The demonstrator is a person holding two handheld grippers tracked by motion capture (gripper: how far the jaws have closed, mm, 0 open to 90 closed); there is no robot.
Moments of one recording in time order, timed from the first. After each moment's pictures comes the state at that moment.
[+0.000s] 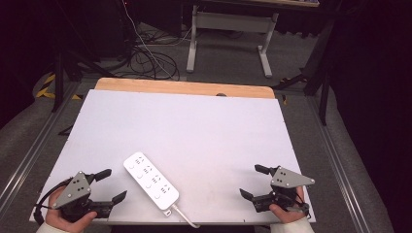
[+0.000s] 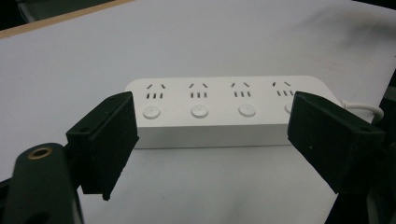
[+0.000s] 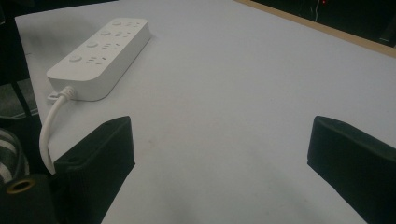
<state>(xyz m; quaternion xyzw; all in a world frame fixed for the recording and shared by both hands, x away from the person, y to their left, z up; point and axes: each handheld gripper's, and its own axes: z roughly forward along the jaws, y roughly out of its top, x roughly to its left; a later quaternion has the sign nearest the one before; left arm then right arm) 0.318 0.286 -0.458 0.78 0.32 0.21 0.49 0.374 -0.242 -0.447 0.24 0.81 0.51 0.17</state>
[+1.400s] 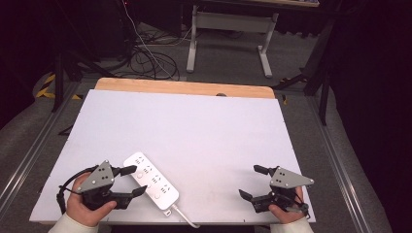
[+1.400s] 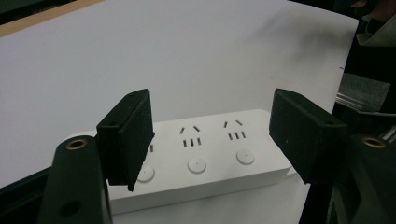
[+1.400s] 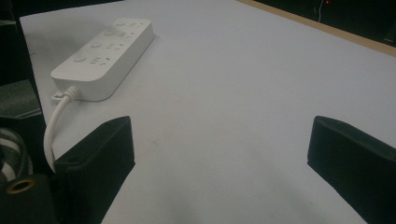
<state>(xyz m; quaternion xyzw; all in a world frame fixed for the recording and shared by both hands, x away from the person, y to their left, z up) 0.343 0.235 -0.429 0.82 0.26 0.15 0.49 0.373 -0.240 -0.448 0.24 0.81 0.51 0.17</state>
